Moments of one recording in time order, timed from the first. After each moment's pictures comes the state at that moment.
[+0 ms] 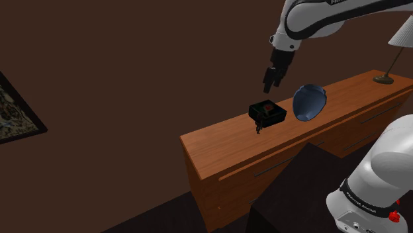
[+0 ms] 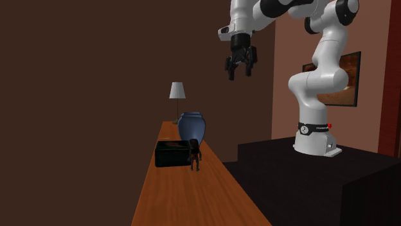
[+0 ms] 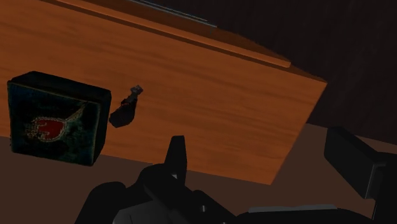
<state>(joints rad) -0.06 -0.51 -0.08 -2.43 0.06 1.99 -0.24</state>
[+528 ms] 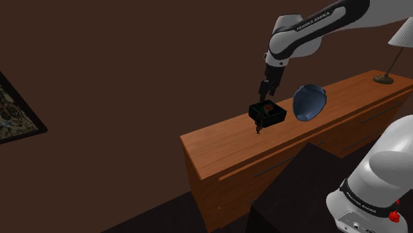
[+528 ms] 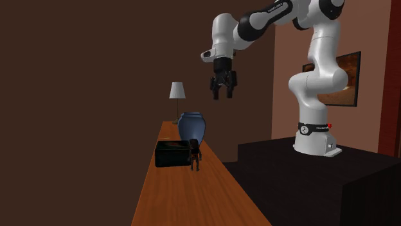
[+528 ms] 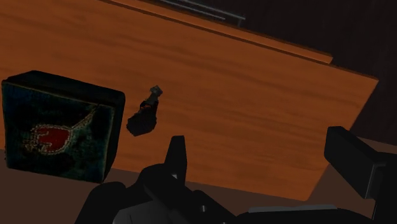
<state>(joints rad) -0.09 -0.25 -0.16 -2.40 0.06 2.17 -0.35</state>
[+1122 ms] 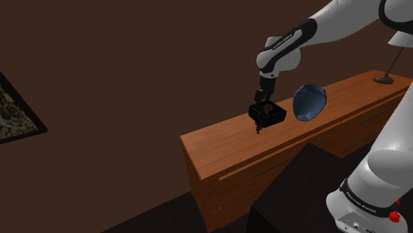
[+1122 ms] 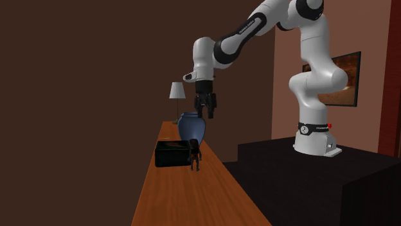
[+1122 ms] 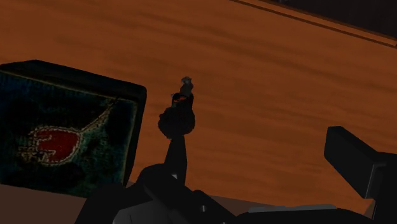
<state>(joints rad) -0.12 0.09 -0.21 -2.24 0.12 2.30 -0.46</state>
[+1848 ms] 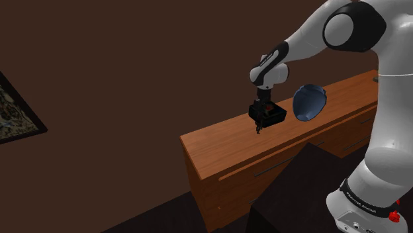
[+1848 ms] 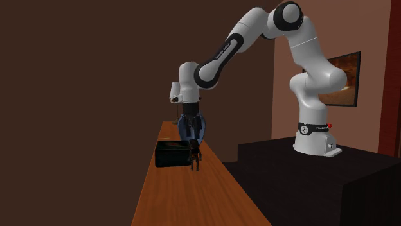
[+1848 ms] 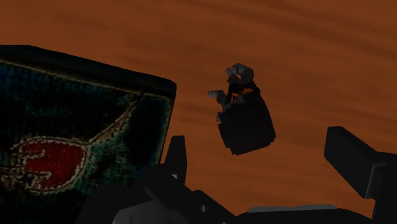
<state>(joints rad) -0.18 0.42 -0.21 -2.04 0.19 2.38 -0.56</state>
